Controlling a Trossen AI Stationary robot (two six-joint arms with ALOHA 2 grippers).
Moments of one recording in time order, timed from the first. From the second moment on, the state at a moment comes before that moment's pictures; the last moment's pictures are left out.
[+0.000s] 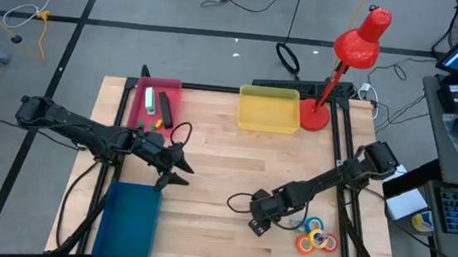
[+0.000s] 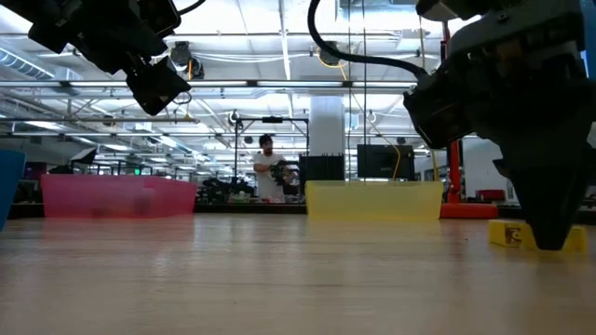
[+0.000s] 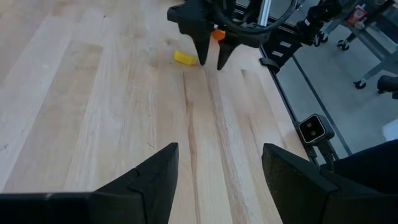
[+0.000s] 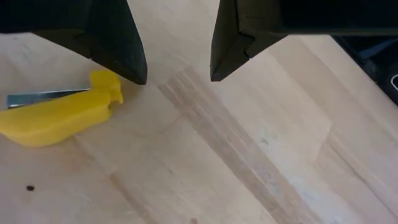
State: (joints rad) left arm -0.12 1.03 0.50 0.06 0.23 -0.32; right arm 0.43 1.77 1.01 -0.44 -0.21 1.25
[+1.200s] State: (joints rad) left arm -0.12 1.03 0.50 0.12 0.23 -0.37; right arm 0.38 1.51 1.01 -0.54 -0.10 0.92
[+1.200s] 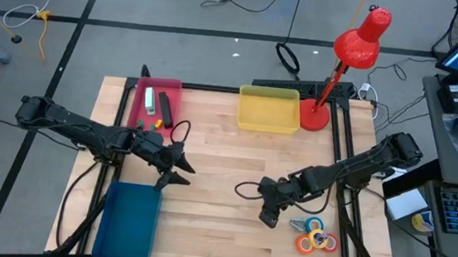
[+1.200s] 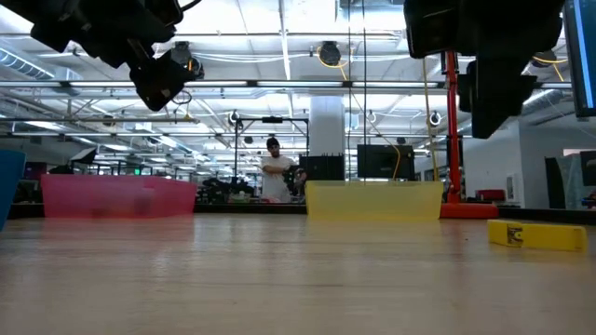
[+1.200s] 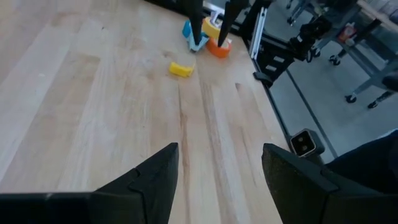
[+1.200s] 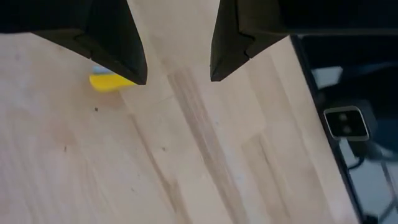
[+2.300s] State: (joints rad) left arm -0.12 1.03 0.50 0.13 0.15 -0.48; right arm 0.46 1.51 1.01 -0.62 -0.07 0.25
